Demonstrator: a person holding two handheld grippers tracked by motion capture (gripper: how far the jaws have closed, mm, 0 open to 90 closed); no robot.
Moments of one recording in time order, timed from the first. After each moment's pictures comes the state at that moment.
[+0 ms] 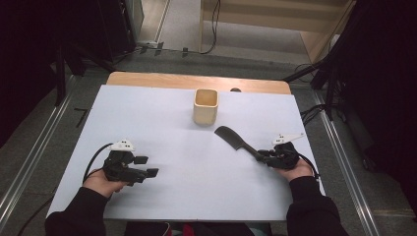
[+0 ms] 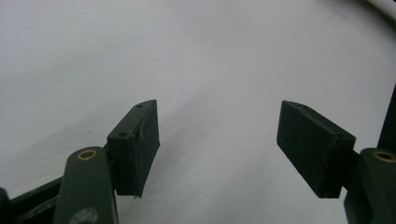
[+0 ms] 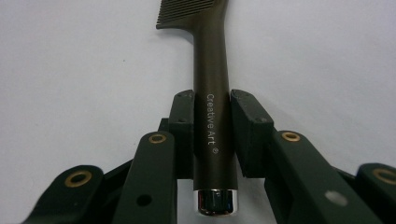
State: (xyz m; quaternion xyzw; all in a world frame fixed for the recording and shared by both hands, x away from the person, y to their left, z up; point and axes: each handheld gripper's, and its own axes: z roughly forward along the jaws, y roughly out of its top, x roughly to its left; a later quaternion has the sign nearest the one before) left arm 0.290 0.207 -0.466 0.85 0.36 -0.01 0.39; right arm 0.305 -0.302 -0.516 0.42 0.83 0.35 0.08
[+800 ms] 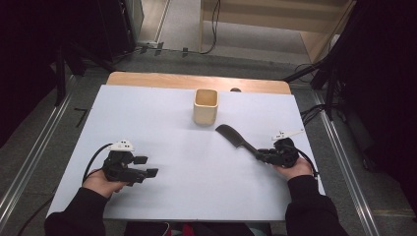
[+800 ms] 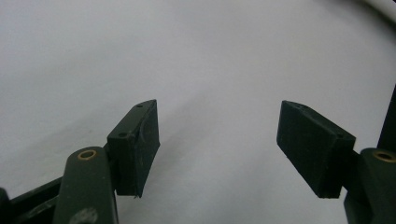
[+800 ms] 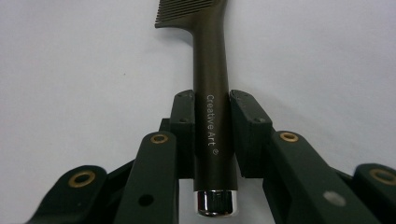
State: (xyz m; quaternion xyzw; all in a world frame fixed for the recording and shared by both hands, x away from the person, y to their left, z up) left arm 0.289 0.208 -0.465 0.85 0.36 -0.01 0.39; right arm 0.312 -0.301 -0.508 0.46 0.82 0.35 0.05
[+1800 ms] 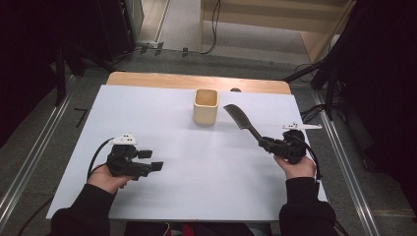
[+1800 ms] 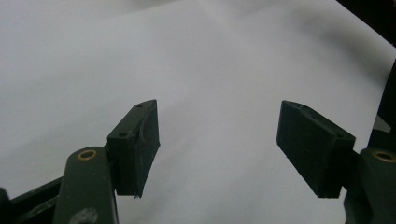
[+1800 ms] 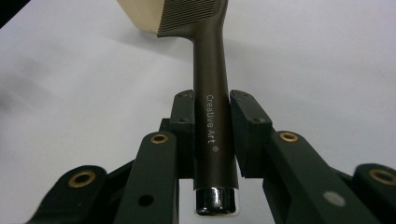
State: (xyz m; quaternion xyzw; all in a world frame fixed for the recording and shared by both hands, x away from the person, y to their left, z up) left arm 0.296 0.192 -0.448 0.83 0.36 -0.01 0.42; right arm 0.293 -0.291 -0.449 0.55 0.72 0.41 0.09
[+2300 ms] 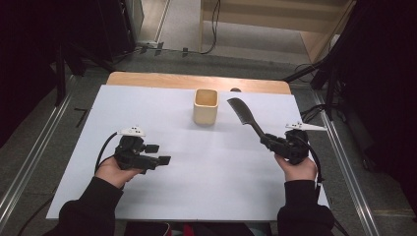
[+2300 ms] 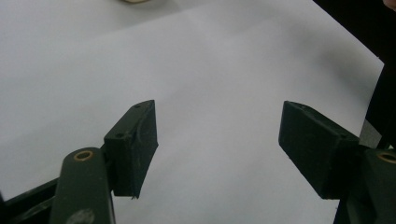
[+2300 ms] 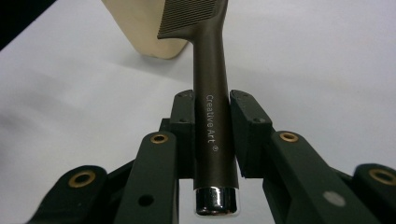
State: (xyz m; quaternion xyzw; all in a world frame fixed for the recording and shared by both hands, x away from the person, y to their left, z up) left arm 0.309 0.171 -0.433 0.83 0.36 -0.02 0.42; right arm 0.279 -0.281 -0.428 0.56 0.70 0.42 0.13
